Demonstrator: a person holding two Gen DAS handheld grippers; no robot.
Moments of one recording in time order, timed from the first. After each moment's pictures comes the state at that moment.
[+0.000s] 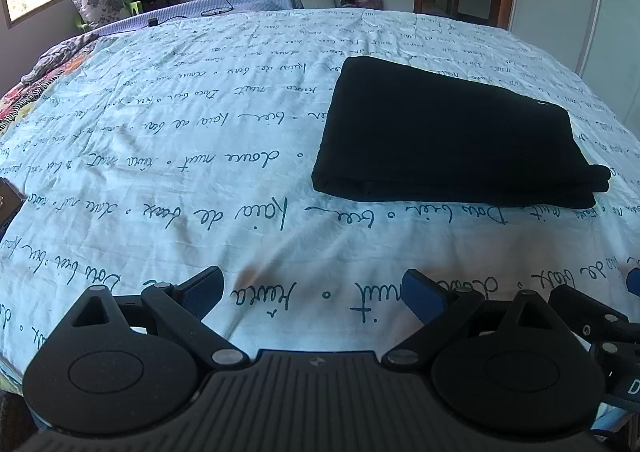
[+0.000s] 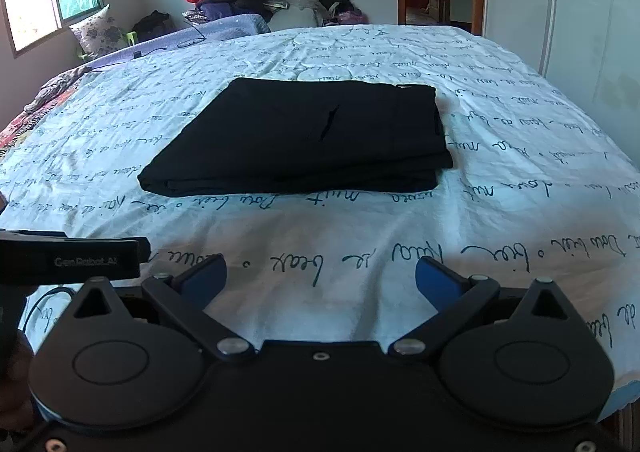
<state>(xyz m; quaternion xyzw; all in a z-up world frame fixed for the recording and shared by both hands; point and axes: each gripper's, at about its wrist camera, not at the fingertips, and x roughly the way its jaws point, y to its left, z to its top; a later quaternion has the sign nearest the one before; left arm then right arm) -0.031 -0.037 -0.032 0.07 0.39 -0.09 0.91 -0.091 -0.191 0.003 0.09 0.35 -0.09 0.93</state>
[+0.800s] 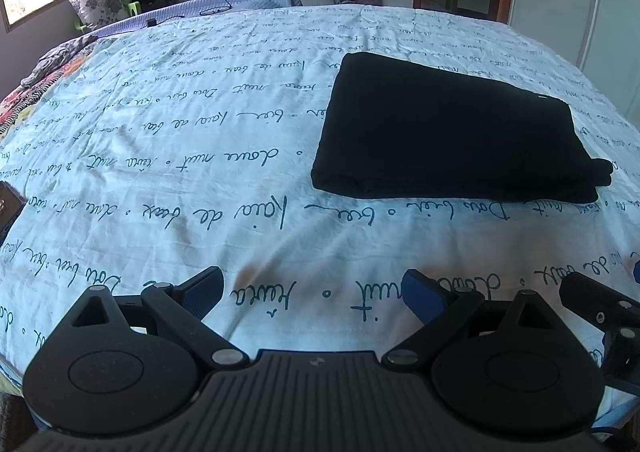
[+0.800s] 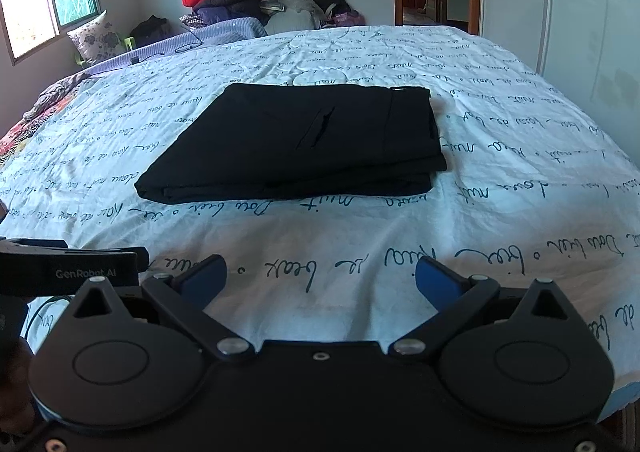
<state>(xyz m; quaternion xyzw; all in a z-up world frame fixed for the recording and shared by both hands) -0.029 -0.038 -0.033 0.08 0.40 -0.09 0.91 -0.091 -0.197 0.005 0.10 0.34 -0.09 0.93</state>
